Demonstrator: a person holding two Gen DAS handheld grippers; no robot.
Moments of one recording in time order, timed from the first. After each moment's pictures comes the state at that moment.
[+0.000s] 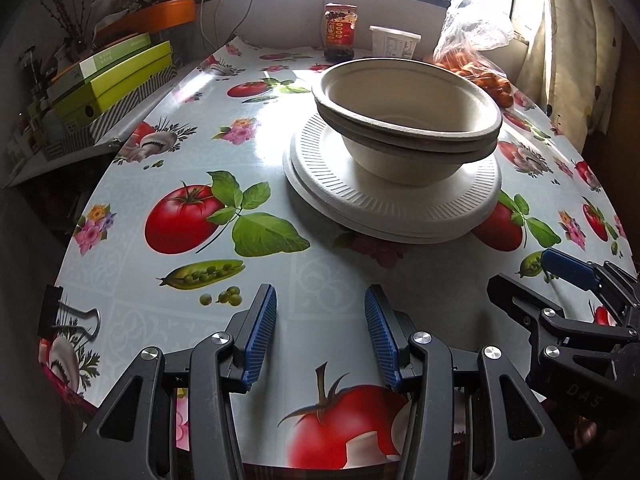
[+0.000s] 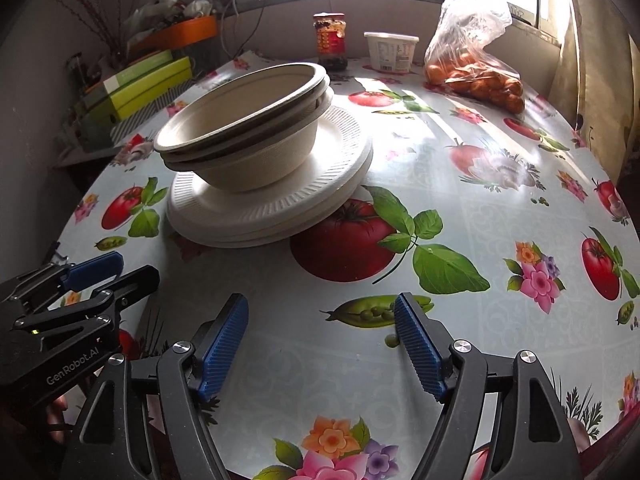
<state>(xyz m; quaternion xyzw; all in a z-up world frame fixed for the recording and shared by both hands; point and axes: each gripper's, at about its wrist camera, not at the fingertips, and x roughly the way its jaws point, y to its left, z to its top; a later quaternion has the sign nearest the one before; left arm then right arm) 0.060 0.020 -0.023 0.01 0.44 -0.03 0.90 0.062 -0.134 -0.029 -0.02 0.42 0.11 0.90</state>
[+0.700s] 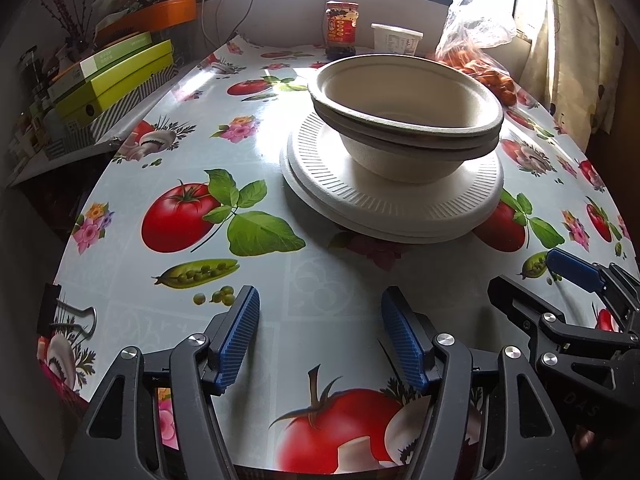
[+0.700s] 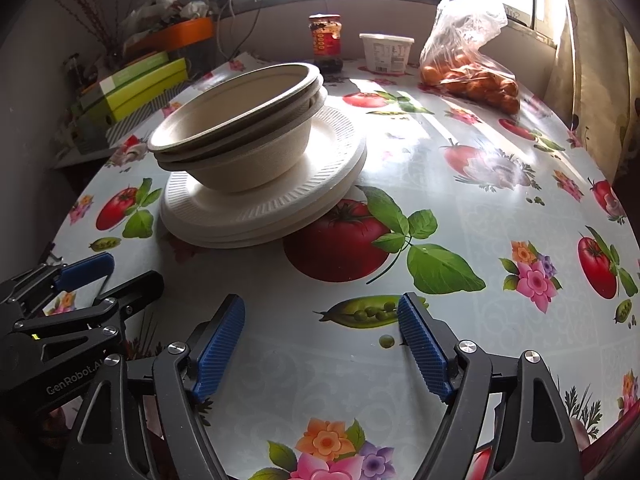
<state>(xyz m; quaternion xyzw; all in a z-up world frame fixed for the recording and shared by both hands) 0.063 0.017 -0.025 0.01 0.44 -0.03 0.90 0.062 -0.134 -0.030 -0.02 0.42 0.10 0.90</state>
